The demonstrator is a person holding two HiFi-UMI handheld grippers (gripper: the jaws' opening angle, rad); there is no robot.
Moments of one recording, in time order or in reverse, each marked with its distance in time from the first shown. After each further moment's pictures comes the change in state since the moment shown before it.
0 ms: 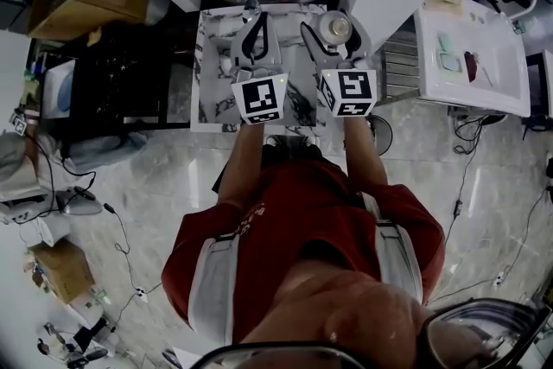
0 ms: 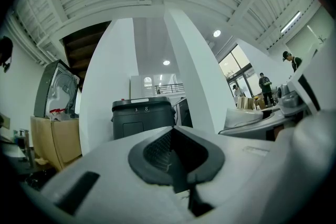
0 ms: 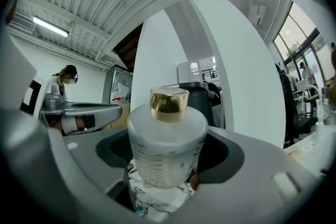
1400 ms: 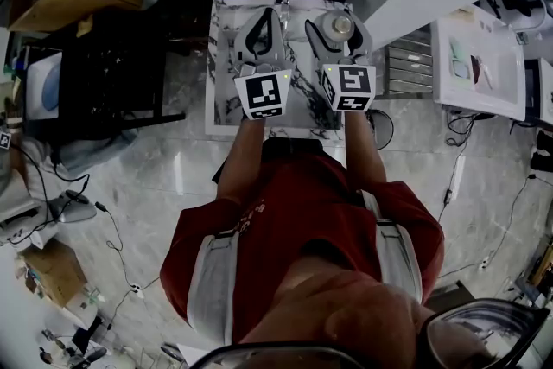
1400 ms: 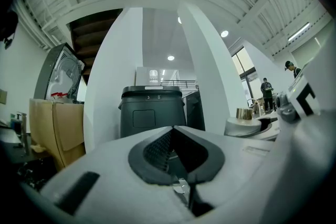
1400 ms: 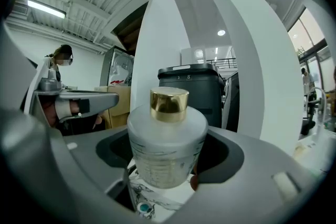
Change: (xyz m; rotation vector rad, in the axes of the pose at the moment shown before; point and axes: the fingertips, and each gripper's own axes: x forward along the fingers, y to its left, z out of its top) left arm 0.012 0.111 -0.061 -0.088 0.047 -0.013; right arm 0.091 0.072 -0.057 -0.059 0.147 -0.037
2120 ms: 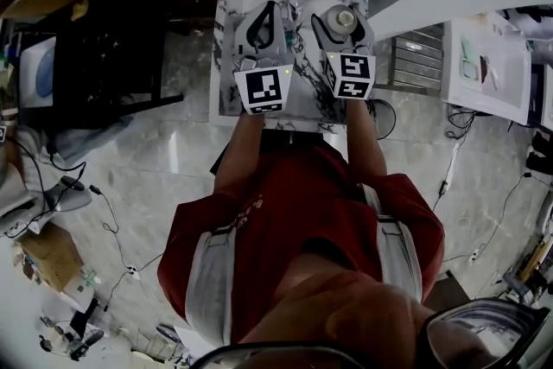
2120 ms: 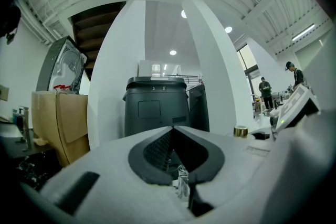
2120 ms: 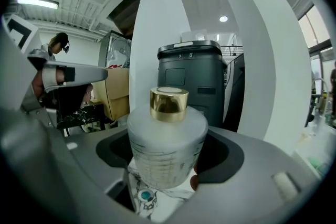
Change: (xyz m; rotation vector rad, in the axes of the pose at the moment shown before) left arm 0.005 0.037 -0.038 -0.025 0.065 0.010; right arm 0.047 0.011 -0.071 0.007 0.158 -0.006
